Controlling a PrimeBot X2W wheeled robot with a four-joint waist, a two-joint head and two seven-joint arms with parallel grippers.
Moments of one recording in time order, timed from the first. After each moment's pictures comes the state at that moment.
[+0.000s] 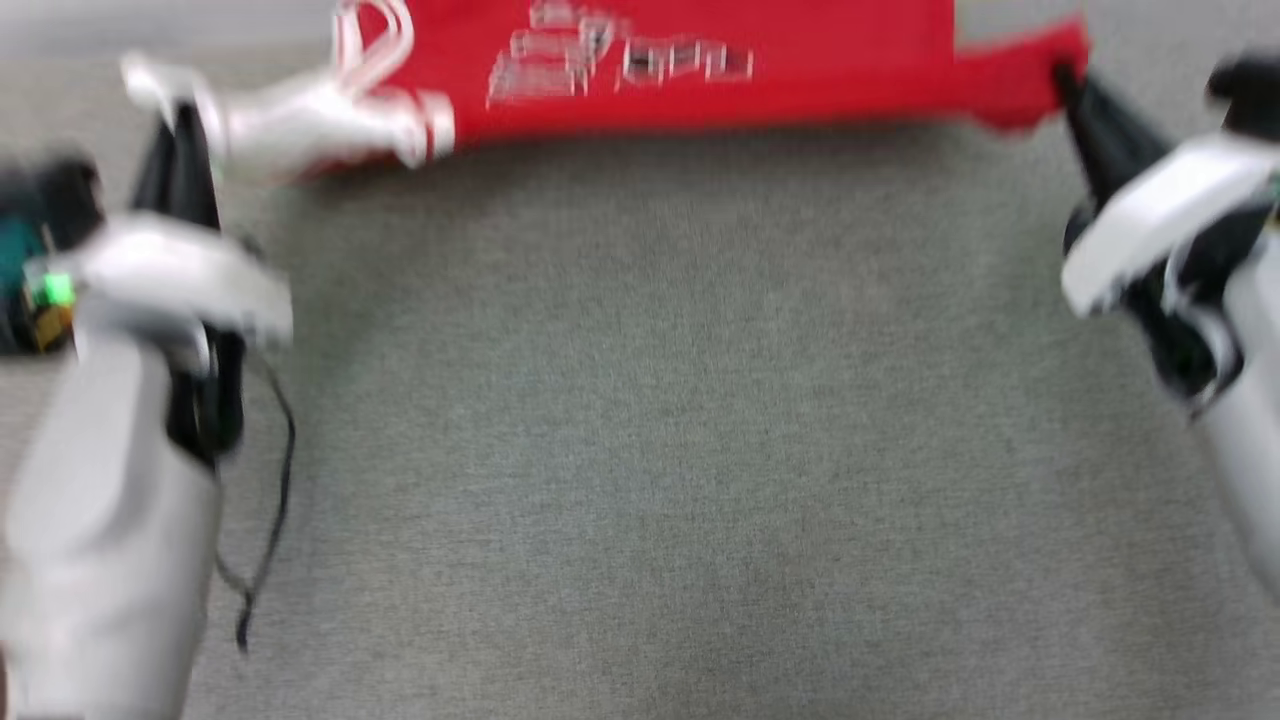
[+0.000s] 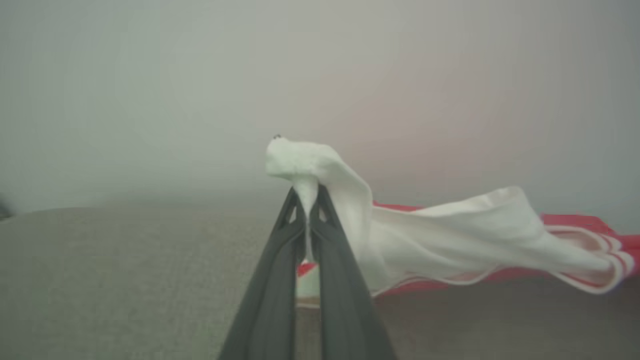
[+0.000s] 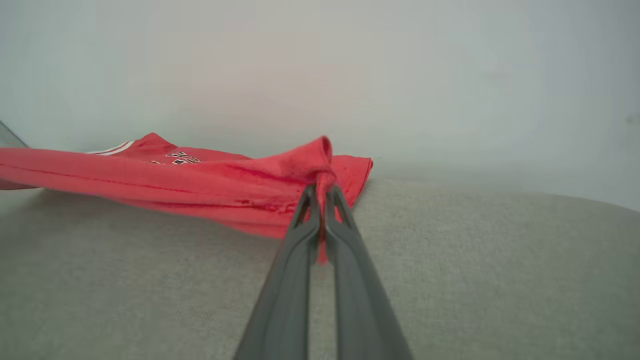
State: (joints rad) left arm -0.79 0.37 -0.18 0.64 -0.55 0.00 -0.26; right arm -0.91 -0.38 0.44 0.70 0.64 0.13 -0.09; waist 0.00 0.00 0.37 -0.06
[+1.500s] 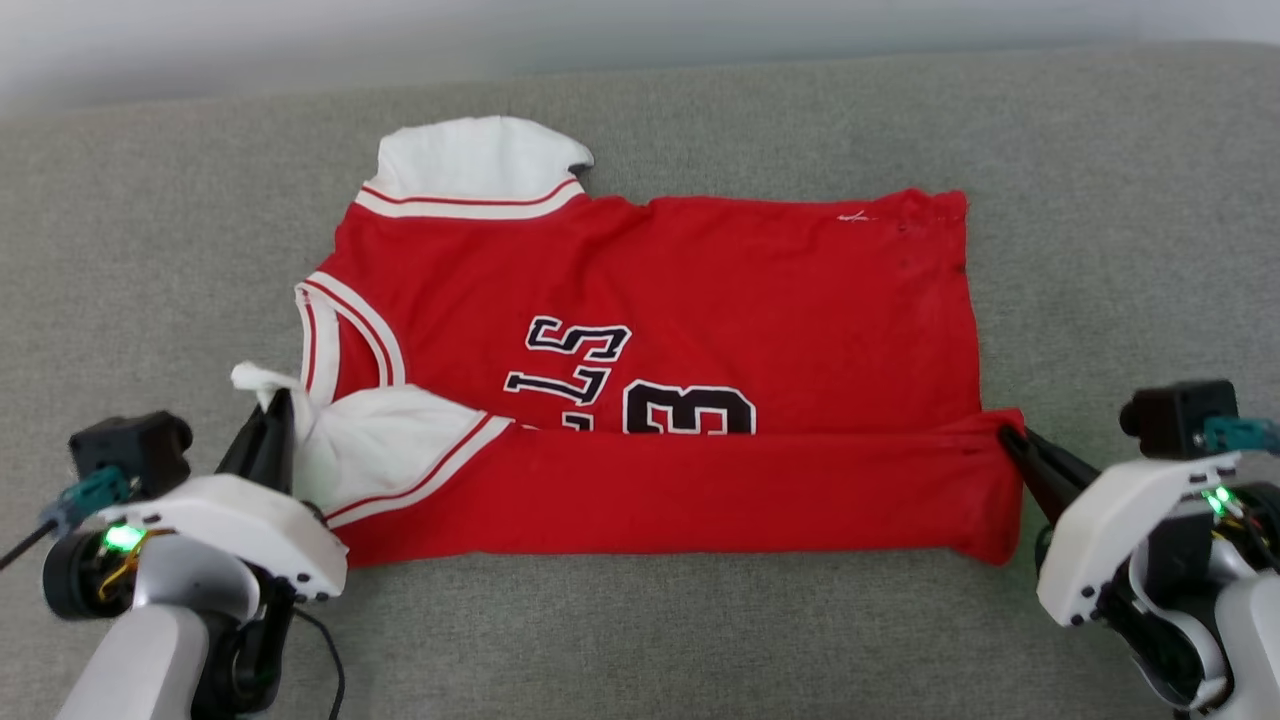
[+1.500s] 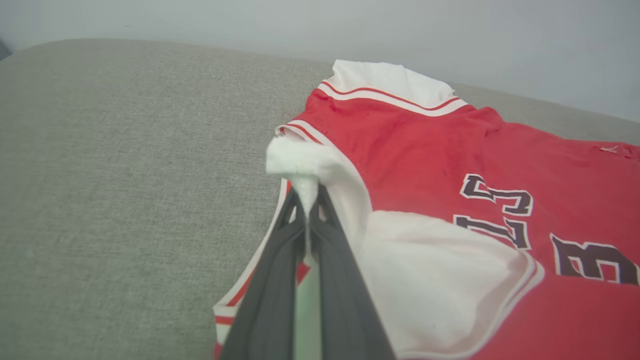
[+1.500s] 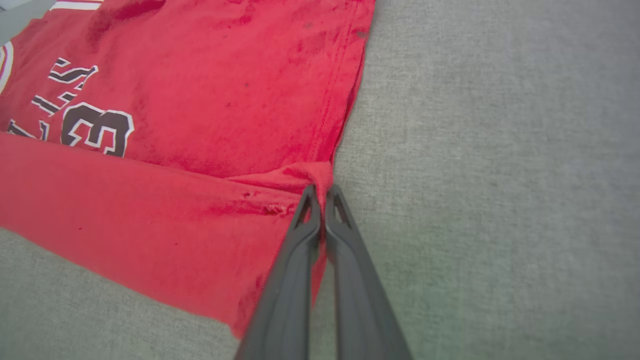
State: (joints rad) left arm -0.16 0.45 -0.20 0.01 -0.65 0.21 0.08; right arm -0.18 -0.29 0.11 0.06 0.44 0.13 0.43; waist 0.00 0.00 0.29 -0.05
